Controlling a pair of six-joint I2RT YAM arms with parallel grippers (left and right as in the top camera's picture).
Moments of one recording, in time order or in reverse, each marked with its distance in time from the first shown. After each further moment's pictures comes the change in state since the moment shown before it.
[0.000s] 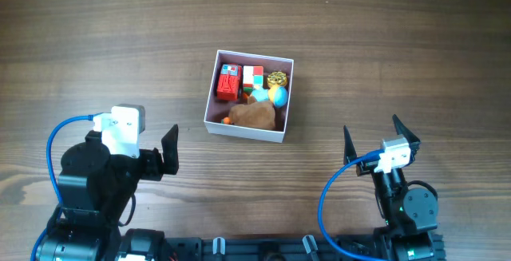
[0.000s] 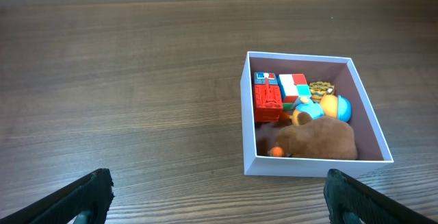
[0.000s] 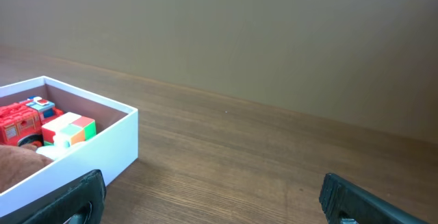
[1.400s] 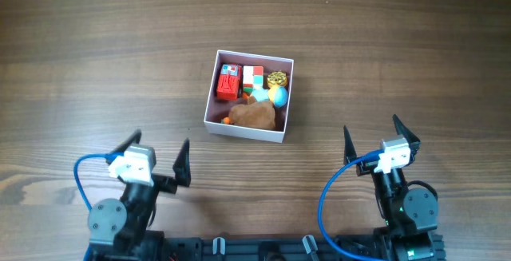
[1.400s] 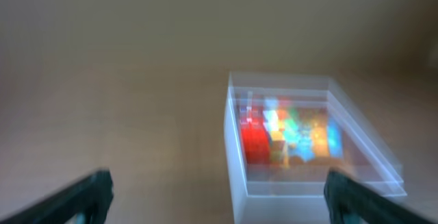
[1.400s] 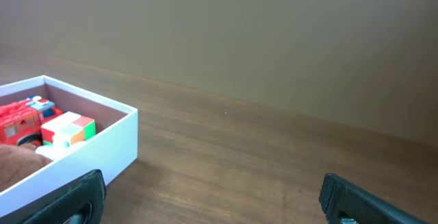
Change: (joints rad) left arm 0.008 -0.567 -0.608 0.478 0.073 -0.031; right arm 0.000 -0.002 0.000 0.003 0.000 -0.007
